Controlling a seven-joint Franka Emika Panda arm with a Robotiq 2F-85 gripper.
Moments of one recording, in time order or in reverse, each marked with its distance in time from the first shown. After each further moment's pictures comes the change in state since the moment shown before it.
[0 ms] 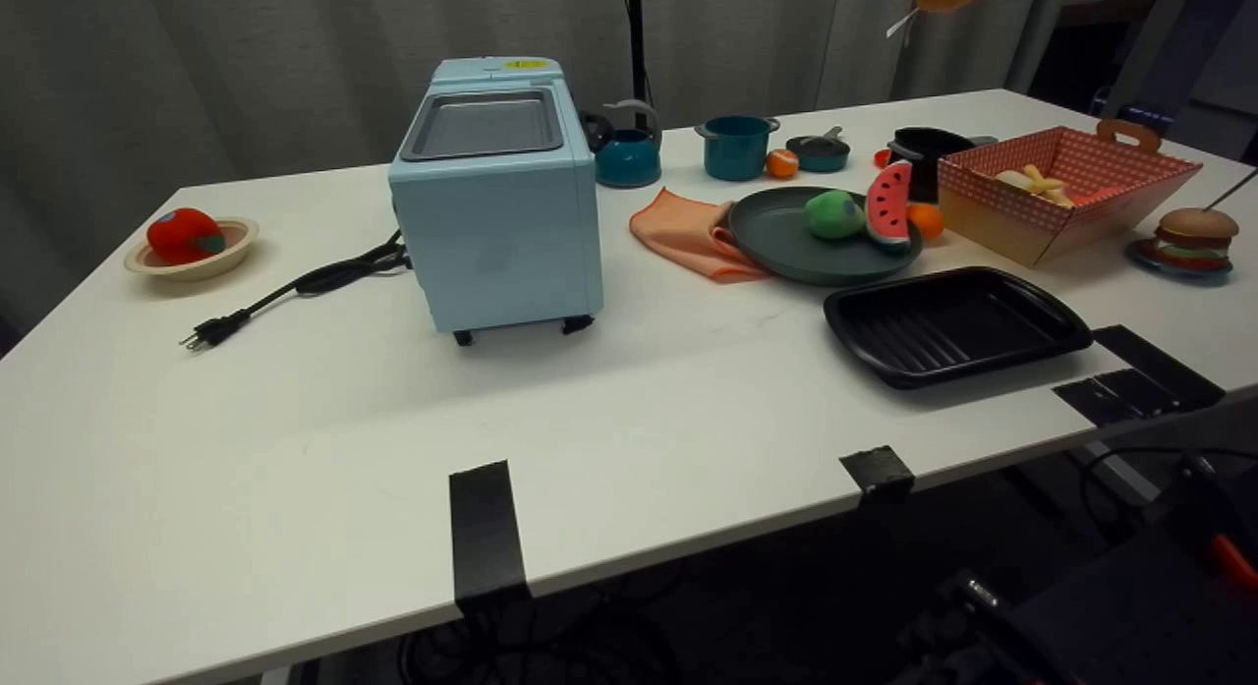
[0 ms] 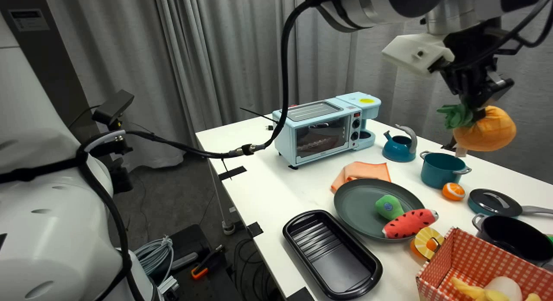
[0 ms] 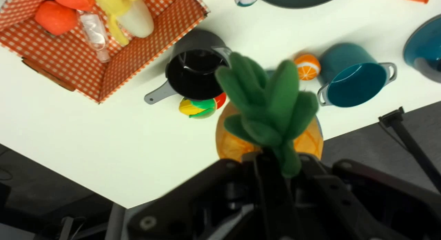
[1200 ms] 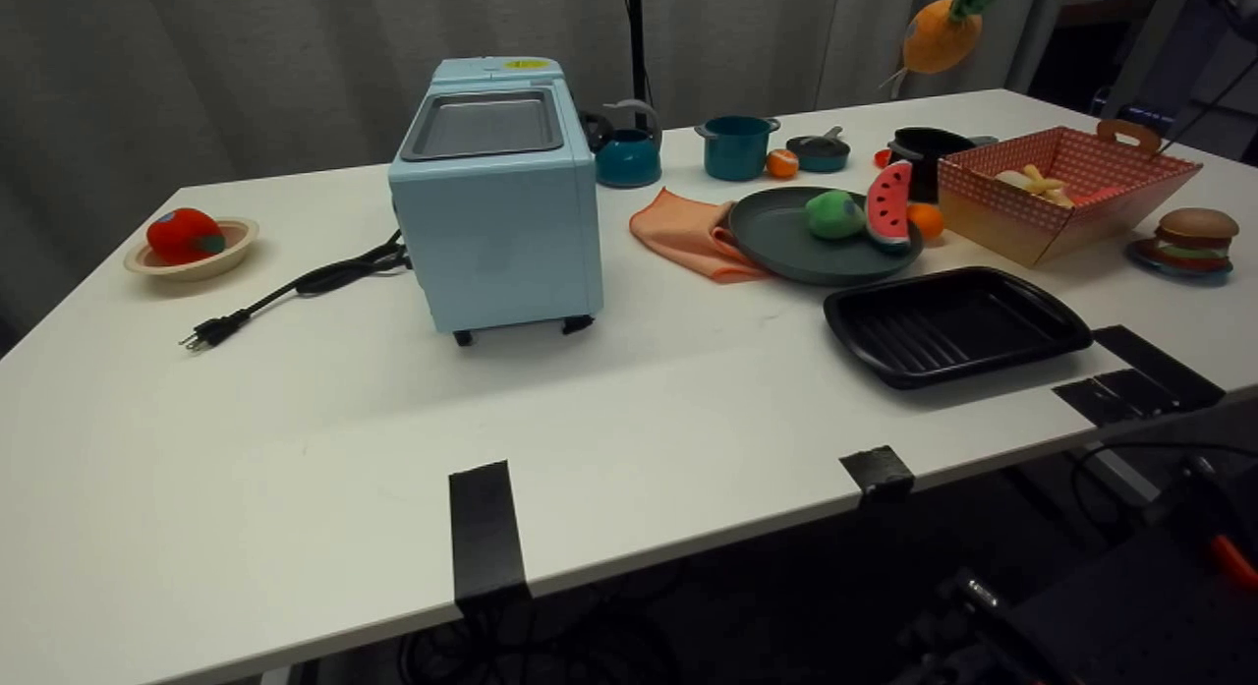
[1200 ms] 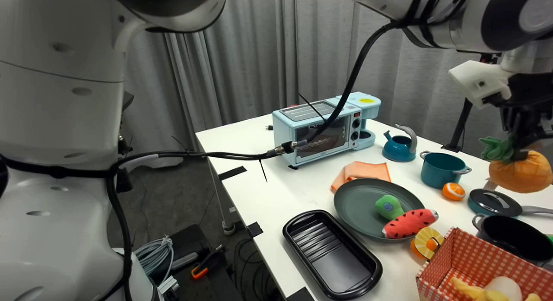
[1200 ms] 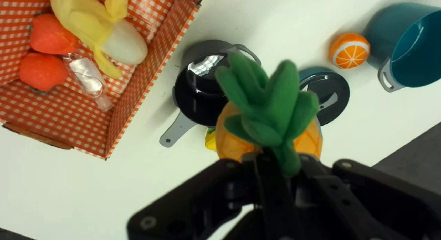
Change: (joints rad) arm -0.056 0.442 -0.051 0.478 0.197 -0.252 0.112
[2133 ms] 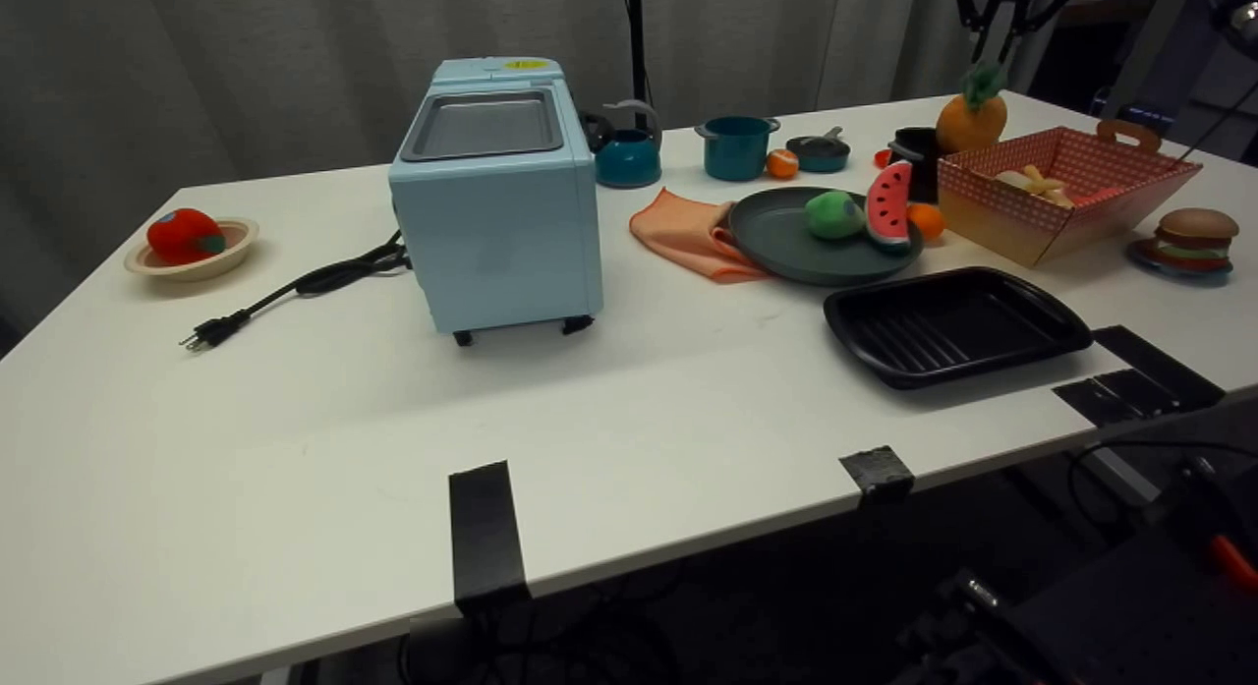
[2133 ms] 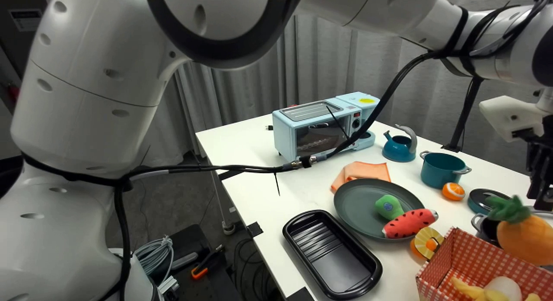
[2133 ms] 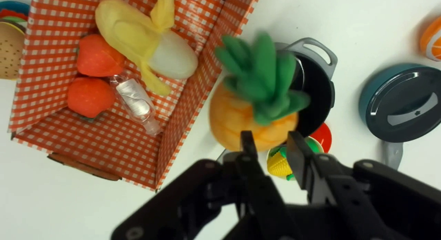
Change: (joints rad) arm -0.074 0.192 -0.019 0.193 0.000 -0.166 0.065
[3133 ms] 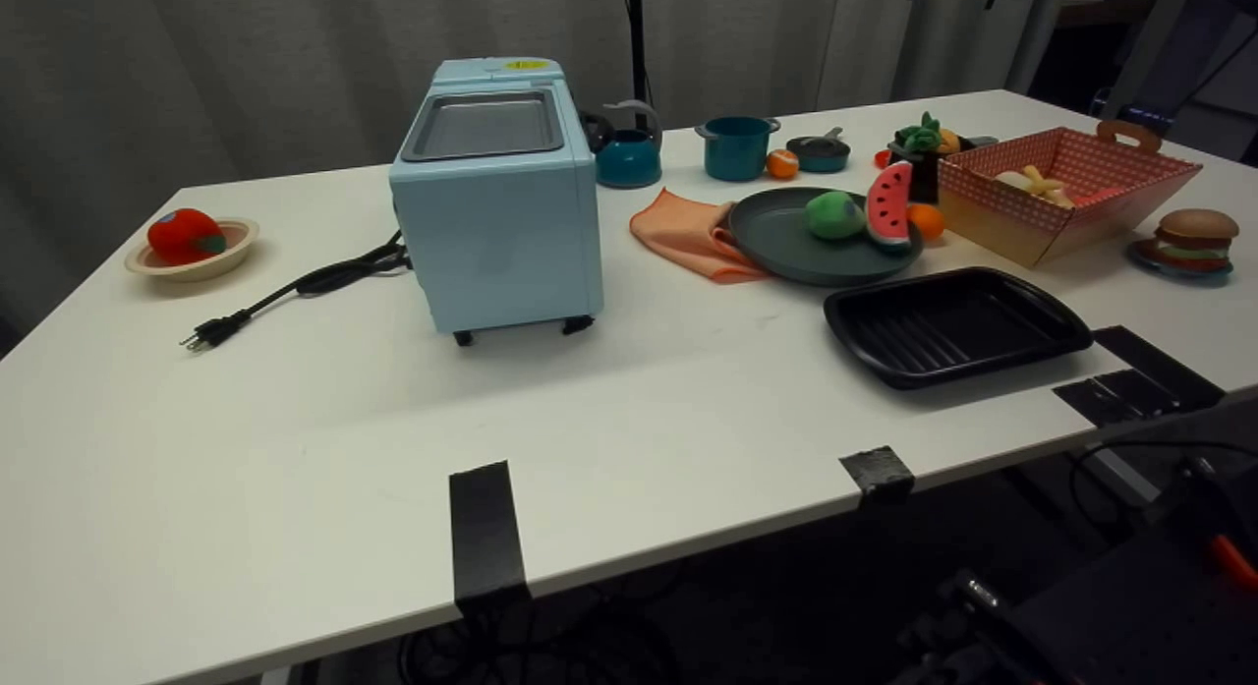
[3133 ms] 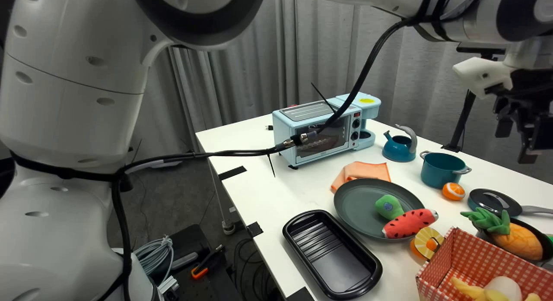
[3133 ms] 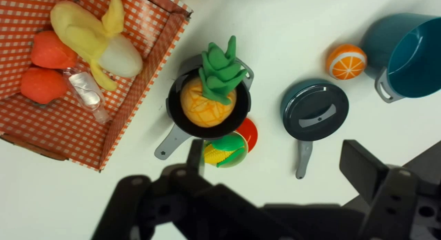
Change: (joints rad) arm 0.058 -0.096 0.046 -0.012 -0.001 0.007 -0.021
